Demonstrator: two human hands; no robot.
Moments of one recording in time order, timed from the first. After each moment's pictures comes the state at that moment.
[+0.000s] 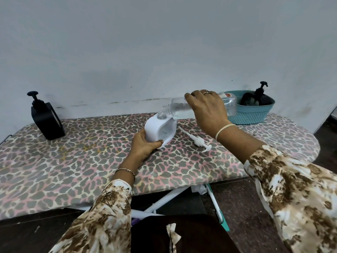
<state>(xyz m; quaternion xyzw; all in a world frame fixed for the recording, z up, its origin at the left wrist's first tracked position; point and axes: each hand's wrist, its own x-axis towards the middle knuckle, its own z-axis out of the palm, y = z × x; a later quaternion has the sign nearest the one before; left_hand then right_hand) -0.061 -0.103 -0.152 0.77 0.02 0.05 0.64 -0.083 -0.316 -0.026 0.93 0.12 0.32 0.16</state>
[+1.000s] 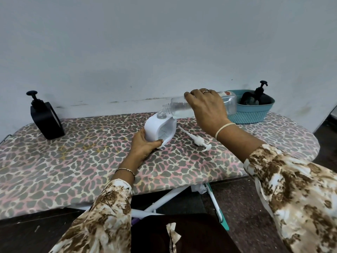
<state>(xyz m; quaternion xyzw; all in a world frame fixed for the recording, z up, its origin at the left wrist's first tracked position) -0.064 -0.104 -0.149 0.75 0.02 0.03 0.66 -0.084 -0.316 -0.024 0.92 0.13 0.32 0.16</state>
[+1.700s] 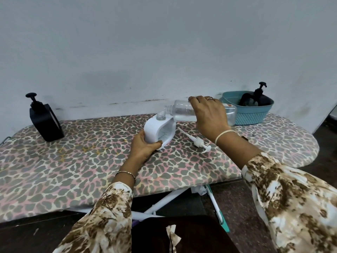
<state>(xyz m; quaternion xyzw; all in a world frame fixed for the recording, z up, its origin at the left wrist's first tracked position) -0.065 -0.105 -0.151 0.75 0.02 0.05 0.66 -0.088 -0.321 -0.034 0.95 0.09 0.29 0.11</state>
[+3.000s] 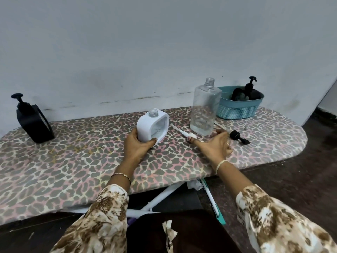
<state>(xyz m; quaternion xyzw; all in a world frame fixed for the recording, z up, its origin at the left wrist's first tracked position) -0.083 -0.115 -0.141 0.81 0.04 0.11 0.58 -0.116 -0.350 -0.149 0.85 -0.27 0.12 -0.44</state>
